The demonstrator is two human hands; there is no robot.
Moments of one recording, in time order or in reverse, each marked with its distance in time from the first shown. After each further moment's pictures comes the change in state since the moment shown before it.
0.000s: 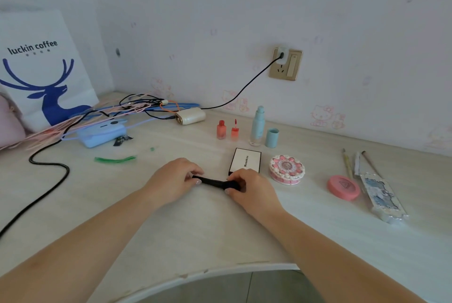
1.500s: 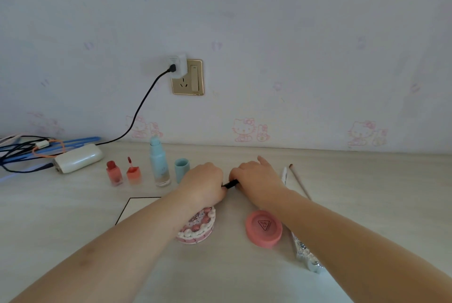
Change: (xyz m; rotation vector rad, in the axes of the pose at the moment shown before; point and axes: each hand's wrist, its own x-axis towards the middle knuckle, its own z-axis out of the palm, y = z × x) left_hand 0.186 0.223 0.099 0.376 -0.173 0.183; right_hand 0.080 0.164 -0.162 -0.795 -0.034 -0.042
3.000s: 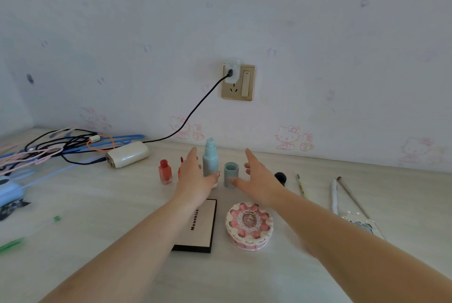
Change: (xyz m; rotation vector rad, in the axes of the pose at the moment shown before) left_hand -0.026 -0.119 0.021 -1.040 0.394 -0.379; right_hand 0.054 -0.091 0.000 0.850 -0.040 0.271
